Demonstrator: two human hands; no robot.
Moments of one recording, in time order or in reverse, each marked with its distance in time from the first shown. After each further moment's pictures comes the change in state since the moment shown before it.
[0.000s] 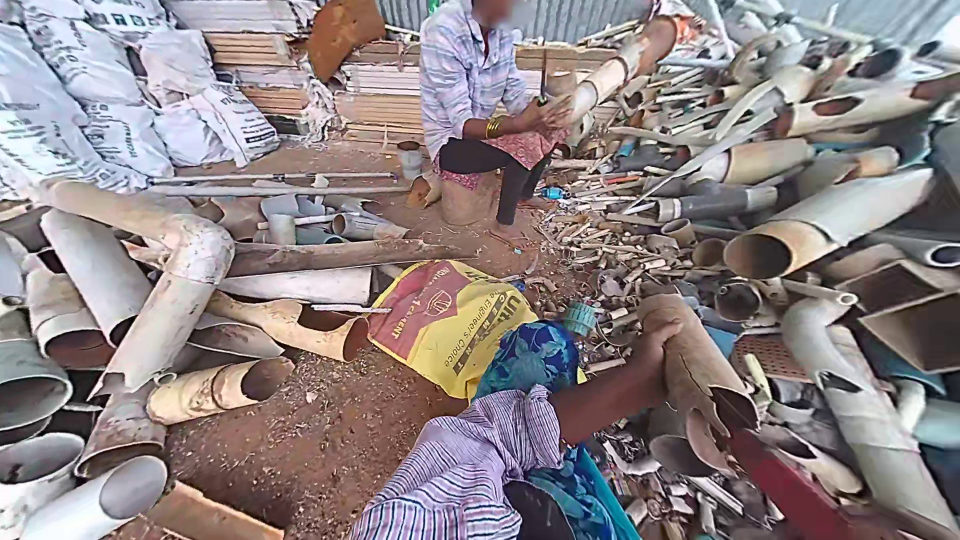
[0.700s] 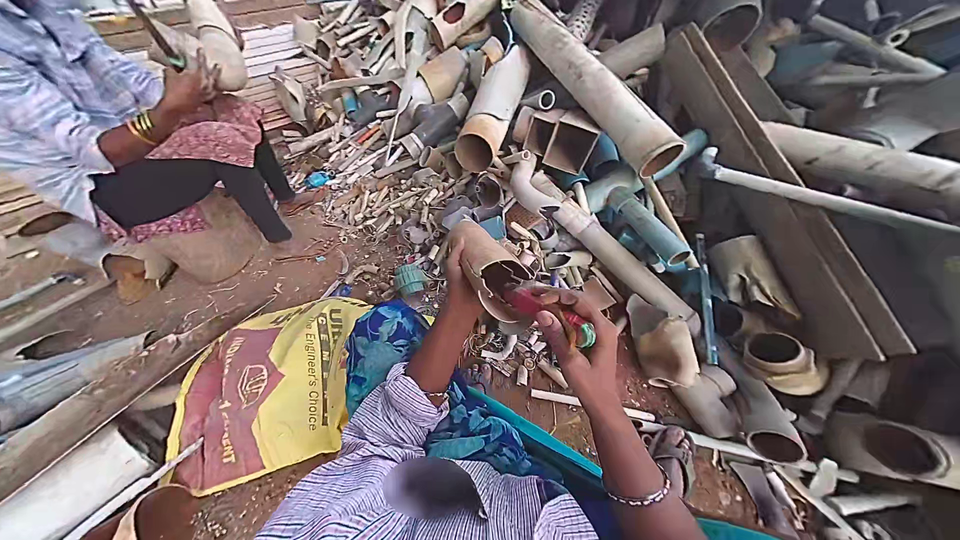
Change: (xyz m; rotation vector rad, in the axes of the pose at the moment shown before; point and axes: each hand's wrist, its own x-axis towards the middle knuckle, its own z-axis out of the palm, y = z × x) left_hand 0.025 -0.061 0.030 0.135 -0.190 -0.040; right_hand -0.031 0.027 -0.063 -0.274 0.140 0.363
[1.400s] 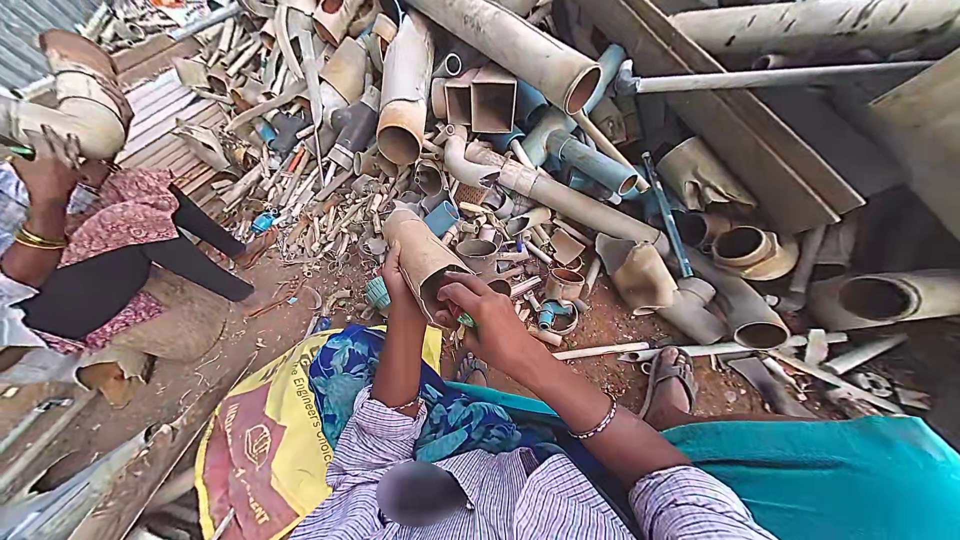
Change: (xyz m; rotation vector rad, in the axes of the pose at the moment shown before) left_hand 0.015 -0.003 -0.015 0.256 0.015 0.145; right_hand 0.001 0.009 0.027 -0.214 -0.231 0.029
